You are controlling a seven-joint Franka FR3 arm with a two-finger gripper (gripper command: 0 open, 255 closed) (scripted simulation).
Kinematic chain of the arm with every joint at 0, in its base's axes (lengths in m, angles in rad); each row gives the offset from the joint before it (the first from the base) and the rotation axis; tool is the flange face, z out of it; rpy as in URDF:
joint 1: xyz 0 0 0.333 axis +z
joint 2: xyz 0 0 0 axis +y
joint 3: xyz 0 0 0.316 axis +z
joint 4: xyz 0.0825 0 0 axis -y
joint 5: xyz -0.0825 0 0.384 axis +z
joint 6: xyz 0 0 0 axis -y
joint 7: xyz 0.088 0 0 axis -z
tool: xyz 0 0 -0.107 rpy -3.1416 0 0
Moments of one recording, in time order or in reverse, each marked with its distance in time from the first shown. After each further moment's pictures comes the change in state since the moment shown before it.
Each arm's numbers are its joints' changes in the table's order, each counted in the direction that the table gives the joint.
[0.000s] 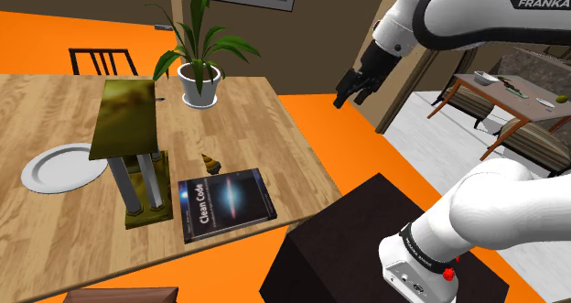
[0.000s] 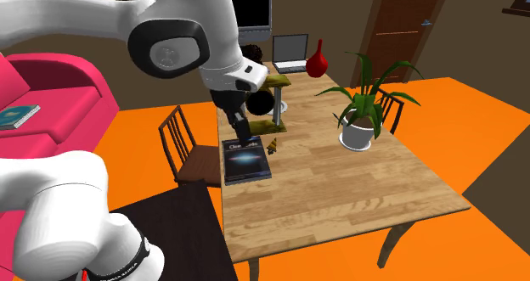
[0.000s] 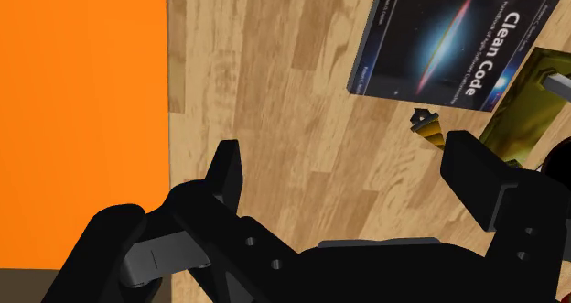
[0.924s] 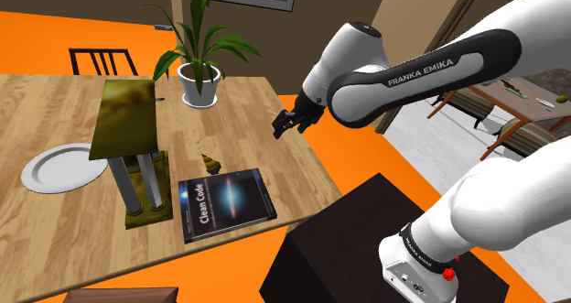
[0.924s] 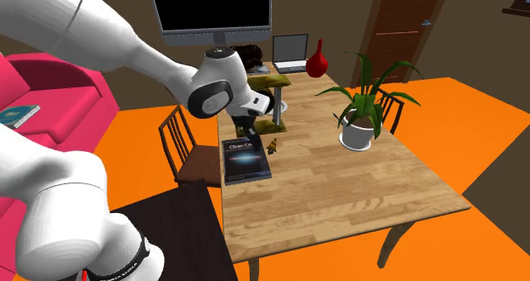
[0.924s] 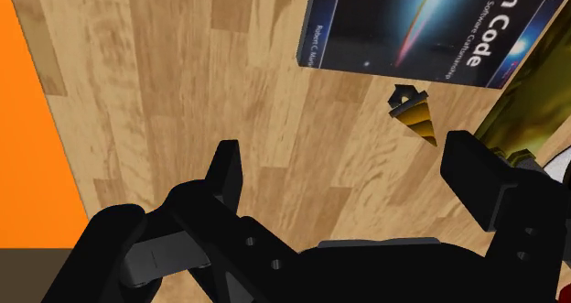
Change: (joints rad) arm 0.033 0.452 0.233 -0.056 0.031 0.640 0.203
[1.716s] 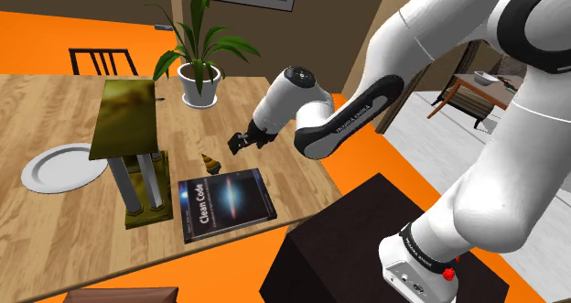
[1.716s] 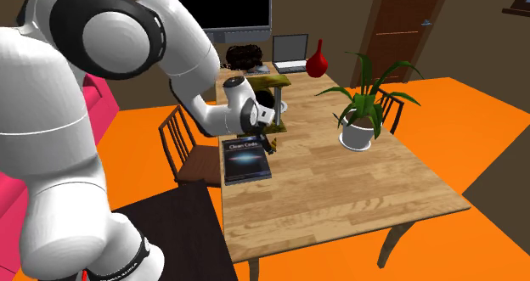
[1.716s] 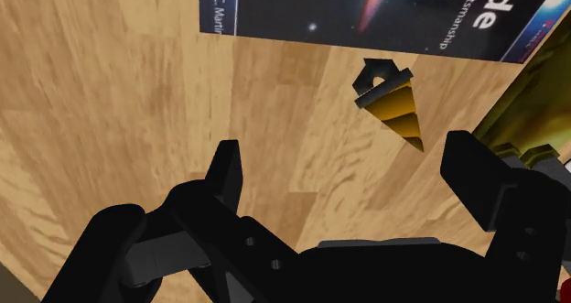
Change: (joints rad) arm 0.064 0.552 -0.061 0.272 -0.795 0.329 0.741
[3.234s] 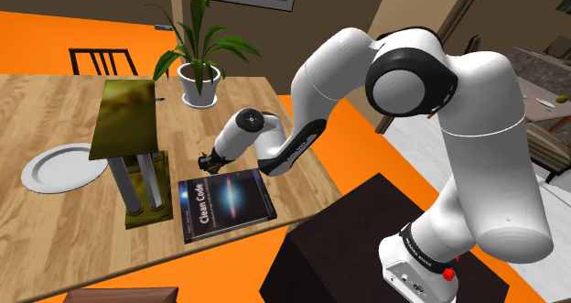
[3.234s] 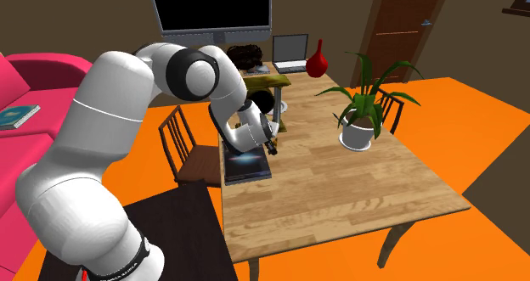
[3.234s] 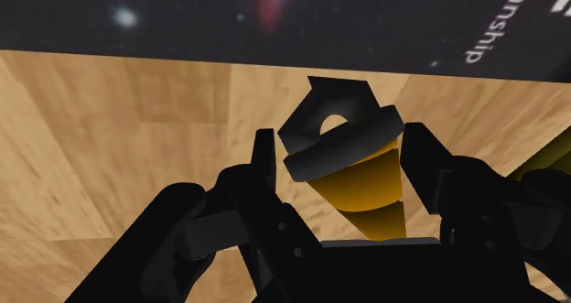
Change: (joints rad) arm 0.399 0.515 -0.373 0.470 -0.285 0.140 0.415
